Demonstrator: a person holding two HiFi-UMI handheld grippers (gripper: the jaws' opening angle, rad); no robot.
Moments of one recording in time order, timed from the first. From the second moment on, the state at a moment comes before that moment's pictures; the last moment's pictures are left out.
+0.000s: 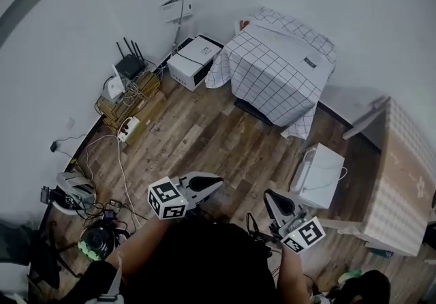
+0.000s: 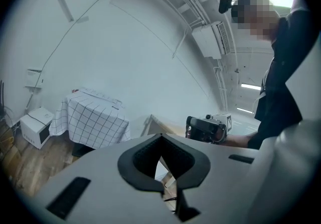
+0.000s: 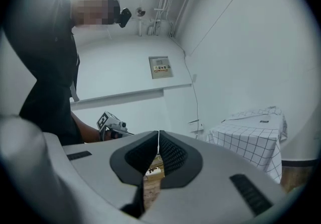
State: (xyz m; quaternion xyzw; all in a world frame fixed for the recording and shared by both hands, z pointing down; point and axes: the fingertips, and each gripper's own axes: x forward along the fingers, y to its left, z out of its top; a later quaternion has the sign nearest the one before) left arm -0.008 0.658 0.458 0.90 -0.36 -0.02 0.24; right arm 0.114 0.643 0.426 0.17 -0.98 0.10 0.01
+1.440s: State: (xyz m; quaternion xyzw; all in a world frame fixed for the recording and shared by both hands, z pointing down) left arm -0.046 0.420 0.459 0.91 -0.34 -0.02 0.23; right arm 0.116 0.415 0.448 0.25 -0.96 0.13 0.09
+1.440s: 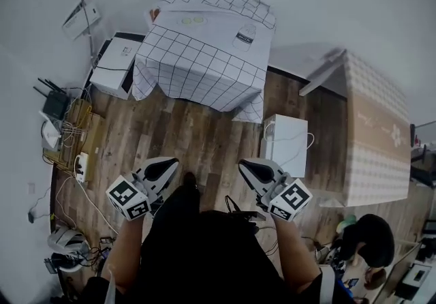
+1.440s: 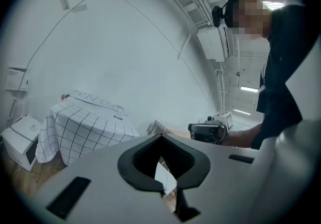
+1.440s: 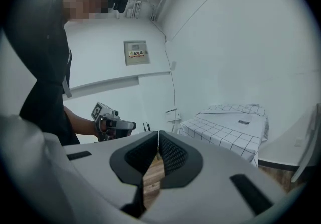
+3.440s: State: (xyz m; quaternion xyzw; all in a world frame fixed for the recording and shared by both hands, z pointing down) left arm 0.023 -0.049 0.440 0.93 -0.31 0.07 0.19; right arm 0.129 -0.069 0.429 0.19 -0.97 0.09 0.07
